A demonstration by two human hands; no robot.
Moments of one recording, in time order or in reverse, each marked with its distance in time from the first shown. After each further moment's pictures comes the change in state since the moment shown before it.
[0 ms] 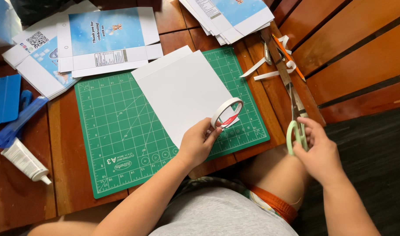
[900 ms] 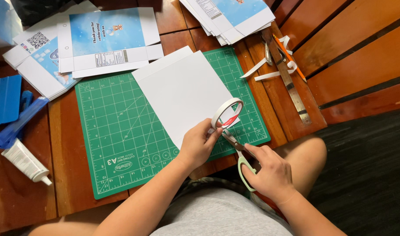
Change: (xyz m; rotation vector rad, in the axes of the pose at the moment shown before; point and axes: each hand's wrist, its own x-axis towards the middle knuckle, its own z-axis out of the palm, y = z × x) left_hand -0.003 0.006 -0.002 -0.022 0.008 -0.019; right_hand -0.048 -0.005 0.098 -0.348 0.060 -0.482
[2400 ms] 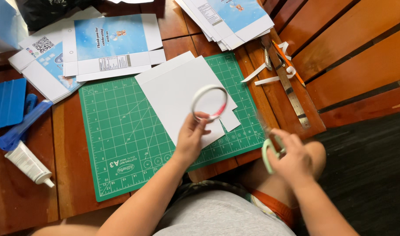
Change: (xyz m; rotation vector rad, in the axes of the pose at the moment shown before) left_hand 0.022 -0.046 0.008 -0.725 0.151 0.062; right_hand 0.023 0.065 -0.003 0.063 0.184 0.164
